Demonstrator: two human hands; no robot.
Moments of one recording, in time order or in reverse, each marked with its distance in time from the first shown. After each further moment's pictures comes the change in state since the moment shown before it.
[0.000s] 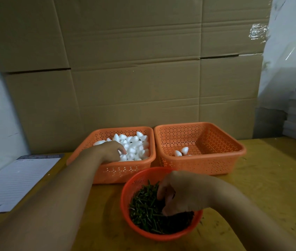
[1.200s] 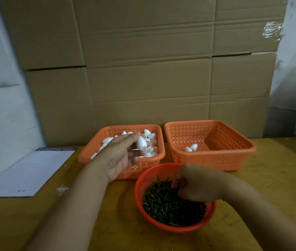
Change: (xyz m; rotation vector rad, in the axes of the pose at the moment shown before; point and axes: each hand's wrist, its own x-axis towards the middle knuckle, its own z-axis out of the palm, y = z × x) left_hand -0.101 0.030 0.012 -1.609 0.053 0.187; right_hand -0.002 0.000 0.003 -0.085 0.099 -0.051
